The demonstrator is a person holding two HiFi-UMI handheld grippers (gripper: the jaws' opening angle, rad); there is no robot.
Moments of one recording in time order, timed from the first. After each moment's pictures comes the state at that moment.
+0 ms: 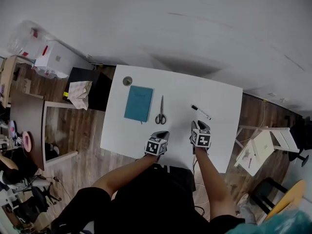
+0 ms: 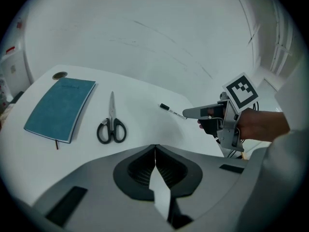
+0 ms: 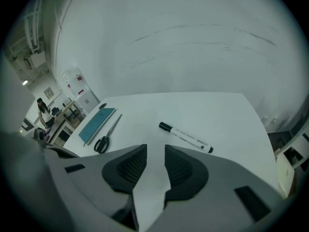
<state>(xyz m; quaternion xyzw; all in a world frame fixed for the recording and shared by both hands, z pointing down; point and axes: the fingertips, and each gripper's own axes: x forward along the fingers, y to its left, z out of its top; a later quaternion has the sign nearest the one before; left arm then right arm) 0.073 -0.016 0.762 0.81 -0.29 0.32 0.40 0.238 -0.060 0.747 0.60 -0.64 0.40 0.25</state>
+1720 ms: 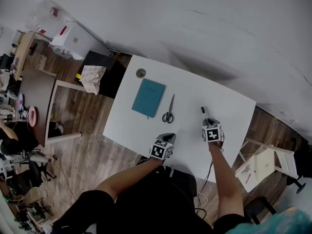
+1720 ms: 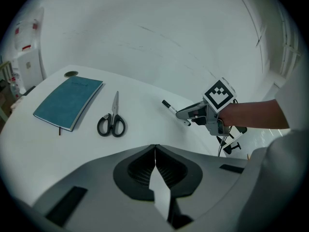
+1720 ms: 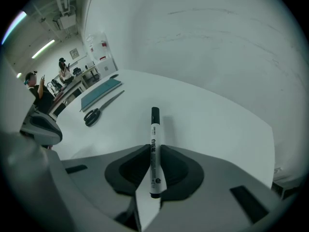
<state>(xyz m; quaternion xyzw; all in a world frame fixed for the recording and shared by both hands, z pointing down) 0.082 -0.008 0.761 0.79 -0.35 0.30 0.40 0.258 -0.101 0.791 0.46 -0.72 0.32 0.40</state>
